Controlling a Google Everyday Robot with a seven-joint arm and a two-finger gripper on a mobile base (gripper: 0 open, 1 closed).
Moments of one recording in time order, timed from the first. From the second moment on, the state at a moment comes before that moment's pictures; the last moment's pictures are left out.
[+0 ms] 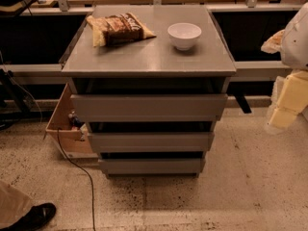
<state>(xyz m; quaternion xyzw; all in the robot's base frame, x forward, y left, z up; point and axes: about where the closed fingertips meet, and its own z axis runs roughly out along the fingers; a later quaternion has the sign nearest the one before) 0.438 -0.216 0.977 -0.60 0.78 -0.04 0.16</state>
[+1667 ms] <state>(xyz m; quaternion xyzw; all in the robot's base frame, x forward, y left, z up) 0.440 -0.123 0.705 -0.59 0.77 0.15 0.21</state>
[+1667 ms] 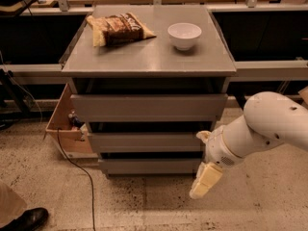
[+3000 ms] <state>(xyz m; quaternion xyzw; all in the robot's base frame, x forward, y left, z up) 0.501 -0.105 0.490 -0.55 0.77 0.20 0.24</state>
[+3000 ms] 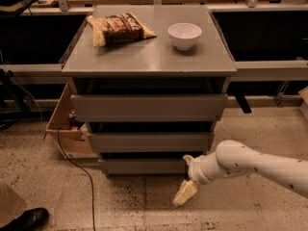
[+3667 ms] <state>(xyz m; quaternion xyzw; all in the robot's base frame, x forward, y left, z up) 0.521 -0.101 0.354 -0.54 0.76 0.26 0.26</state>
